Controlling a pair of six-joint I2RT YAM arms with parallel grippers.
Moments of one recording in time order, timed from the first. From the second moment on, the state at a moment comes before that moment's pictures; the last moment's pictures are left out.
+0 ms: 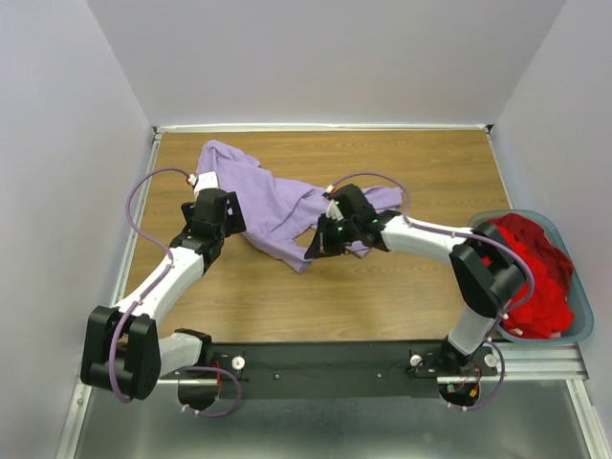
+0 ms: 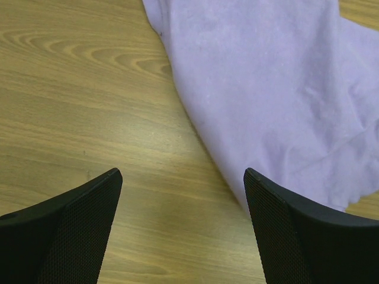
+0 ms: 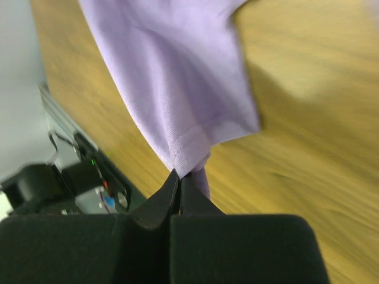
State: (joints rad) left arm -0.25 1.19 0.69 -0.14 -0.35 -0.35; right arm 0.74 1.76 1.08 -0.14 -0.44 0.74
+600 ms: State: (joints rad) left arm -0.25 1.42 0.72 -0.06 -0.18 -0.50; right arm 0.49 1.70 0.94 -0.14 -0.38 0.68
